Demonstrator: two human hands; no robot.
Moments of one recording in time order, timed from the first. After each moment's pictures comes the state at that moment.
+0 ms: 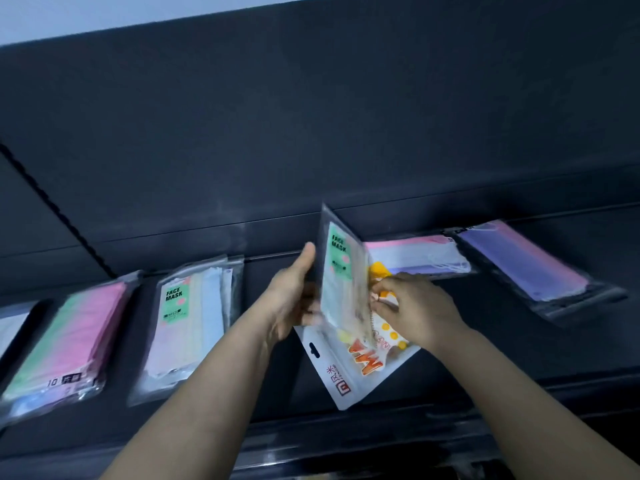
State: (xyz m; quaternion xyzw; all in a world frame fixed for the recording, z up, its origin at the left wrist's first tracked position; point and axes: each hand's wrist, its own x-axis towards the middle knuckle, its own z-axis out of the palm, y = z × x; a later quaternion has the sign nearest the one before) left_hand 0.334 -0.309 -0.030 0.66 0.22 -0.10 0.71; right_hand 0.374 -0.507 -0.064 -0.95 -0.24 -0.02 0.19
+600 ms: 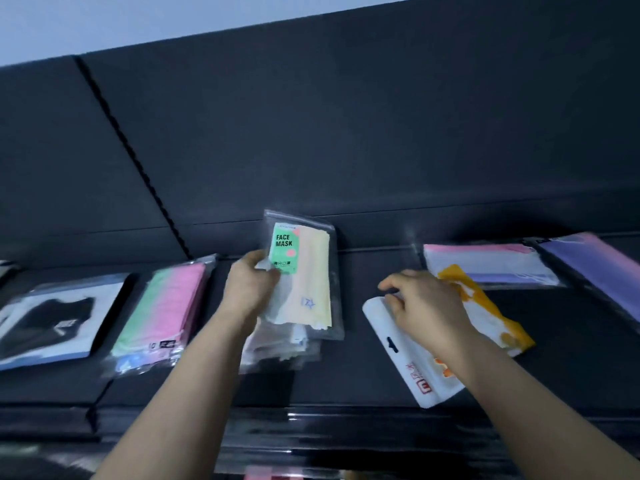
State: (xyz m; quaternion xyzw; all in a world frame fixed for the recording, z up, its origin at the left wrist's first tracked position) left_hand 0.267 -0.187 -0.010 0.77 0.33 0.18 0.52; right_hand 0.346 -0.417 -0.053 -0.94 -0.29 -0.08 0.19
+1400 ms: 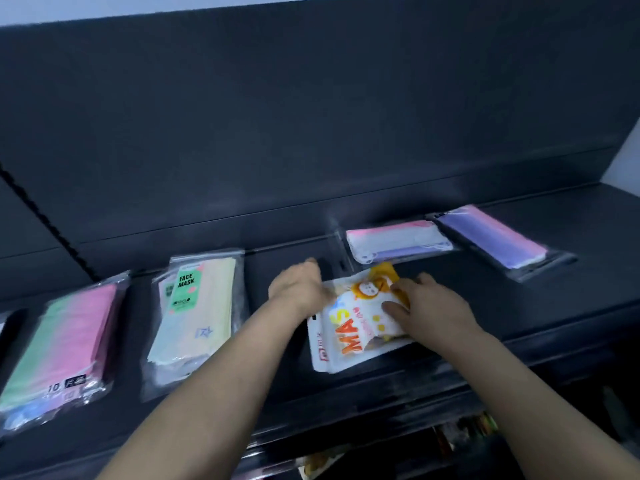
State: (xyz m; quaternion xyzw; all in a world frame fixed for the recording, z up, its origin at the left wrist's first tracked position) left_hand 0.322 -0.301 -0.033 0.98 0.12 -0.08 0.16; right_hand 0.307 -0.502 -0.053 -0.99 -0.09 0.02 0.11
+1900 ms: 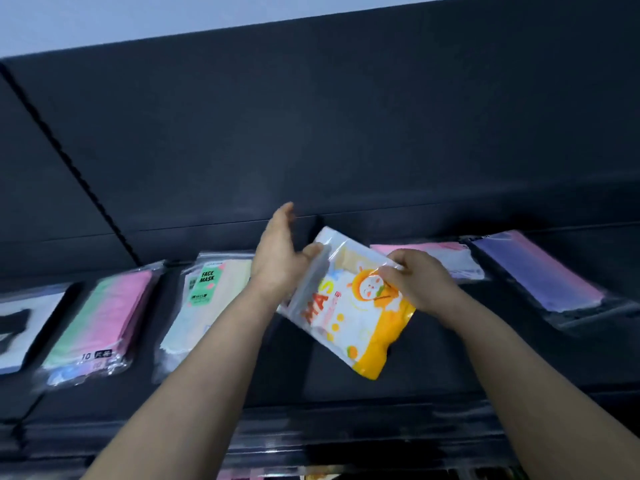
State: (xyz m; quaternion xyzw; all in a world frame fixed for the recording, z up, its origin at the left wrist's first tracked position) left_hand 0.331 -0.281 -0.001 0.89 0.13 0.22 0.39; right_hand 0.380 -0.490 -0.020 -0.90 -0.17 0.06 0.39
